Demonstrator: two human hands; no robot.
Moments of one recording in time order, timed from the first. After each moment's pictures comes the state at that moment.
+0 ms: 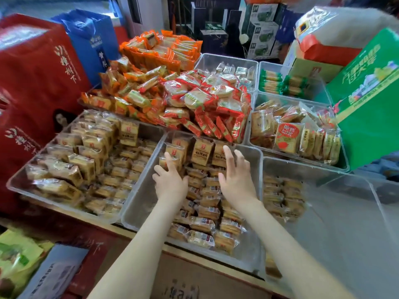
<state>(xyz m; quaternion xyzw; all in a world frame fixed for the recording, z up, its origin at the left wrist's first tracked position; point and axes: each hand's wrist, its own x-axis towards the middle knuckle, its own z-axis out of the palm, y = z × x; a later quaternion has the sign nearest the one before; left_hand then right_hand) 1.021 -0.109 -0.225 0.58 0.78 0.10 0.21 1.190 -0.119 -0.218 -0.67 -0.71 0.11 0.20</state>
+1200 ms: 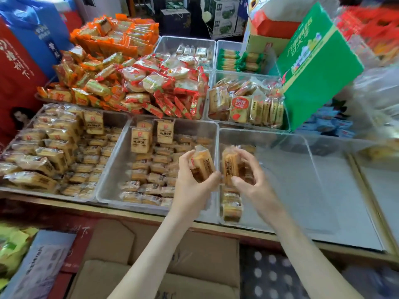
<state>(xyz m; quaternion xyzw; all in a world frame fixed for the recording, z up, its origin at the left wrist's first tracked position) 1.114 -0.242 -0.137 0.53 0.54 0.38 0.54 1.274 -0.275 -0.131 -0.61 -0.51 0.44 0.43</state>
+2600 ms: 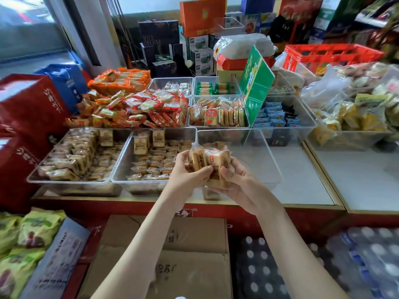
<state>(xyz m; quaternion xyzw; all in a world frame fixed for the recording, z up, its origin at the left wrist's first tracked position) 1.114 -0.391 -0.057 0.52 0.45 0.38 0.62 1.276 -0.438 -0.075 -0.36 -0.30 0.70 0.55</state>
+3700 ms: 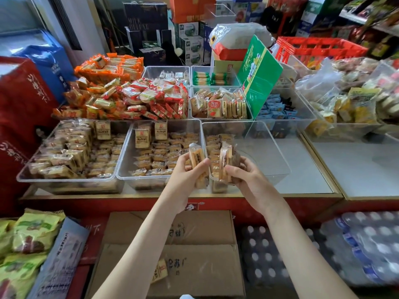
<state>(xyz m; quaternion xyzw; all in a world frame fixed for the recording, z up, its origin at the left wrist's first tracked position) 1.059 -0.366 -0.077 0.46 0.44 0.34 0.70 1.226 -0.424 -0.087 -0.51 -0.30 0.57 0.57</state>
